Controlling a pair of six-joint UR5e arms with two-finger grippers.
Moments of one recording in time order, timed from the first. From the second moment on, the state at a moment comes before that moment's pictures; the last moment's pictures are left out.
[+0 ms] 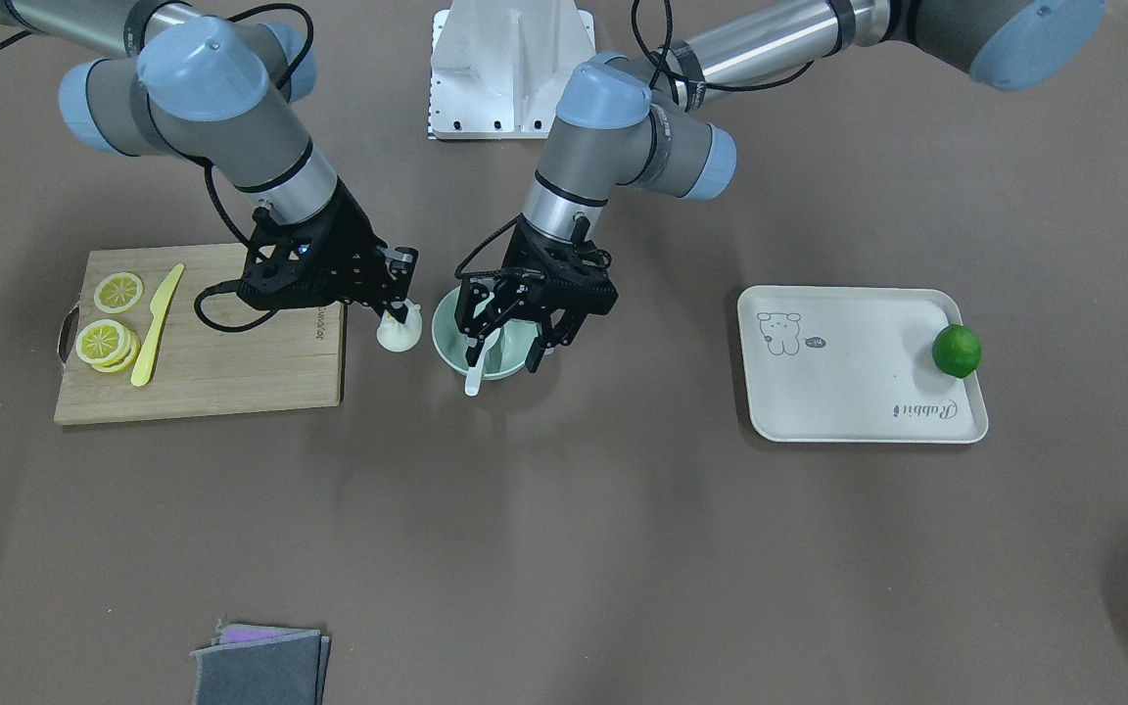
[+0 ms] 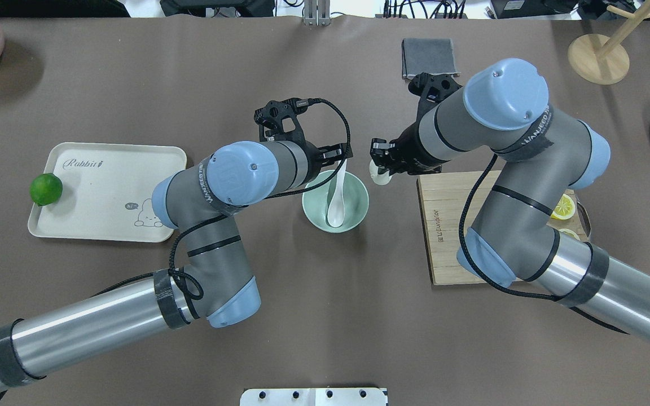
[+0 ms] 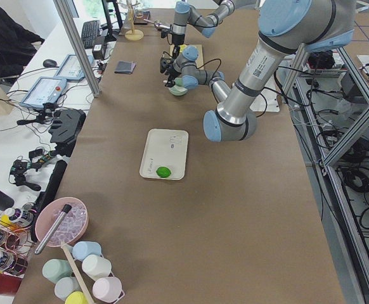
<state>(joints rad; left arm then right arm) -0.50 -2.33 -1.47 -2.20 -1.51 -1.41 0.68 -1.03 1.76 -1.29 1.99 1.36</state>
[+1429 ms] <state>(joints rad) -1.17 -1.83 -1.71 -2.19 -2.11 -0.81 0.58 -0.87 1.72 -1.54 1.93 1.38</state>
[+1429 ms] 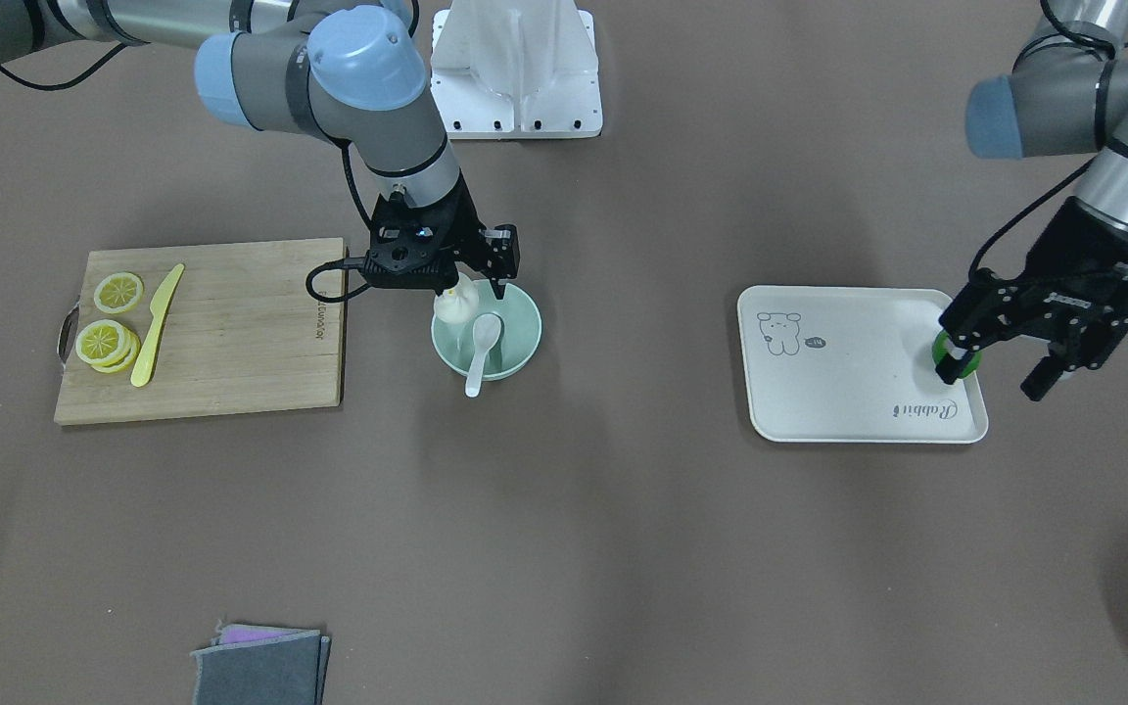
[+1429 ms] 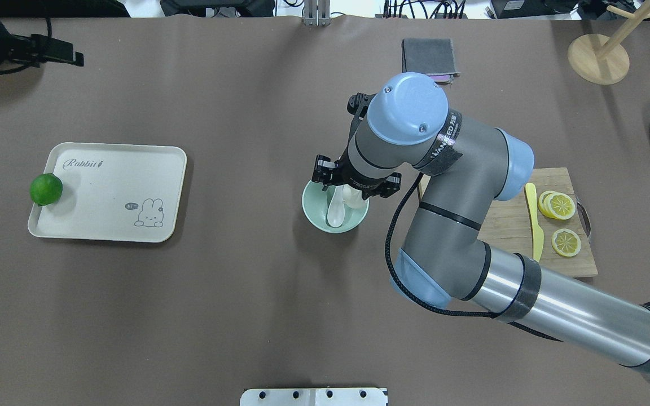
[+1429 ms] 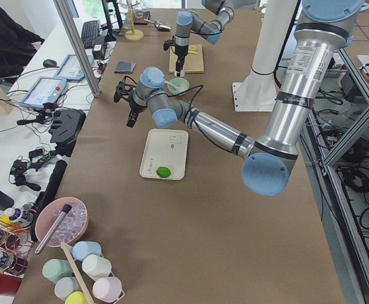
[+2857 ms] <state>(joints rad) -1.46 -1.60 -1.64 -2.19 -2.27 -0.32 0.88 -1.30 2.05 -1.74 1.95 0.75</state>
